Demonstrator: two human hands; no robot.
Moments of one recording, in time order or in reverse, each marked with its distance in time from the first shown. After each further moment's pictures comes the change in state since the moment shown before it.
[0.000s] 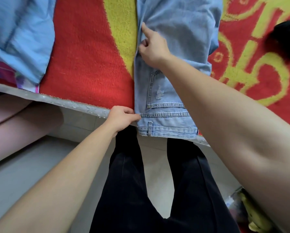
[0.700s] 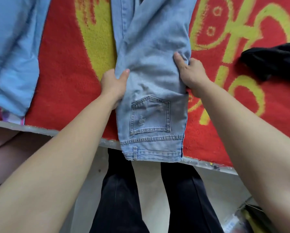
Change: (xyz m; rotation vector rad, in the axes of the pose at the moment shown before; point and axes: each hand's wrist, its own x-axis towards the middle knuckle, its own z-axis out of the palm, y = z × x) left_hand 0.064 0.162 -0.008 -0.152 0.416 0.319; right_hand -0.020 0.113 -0.110 0.379 0.275 0.369
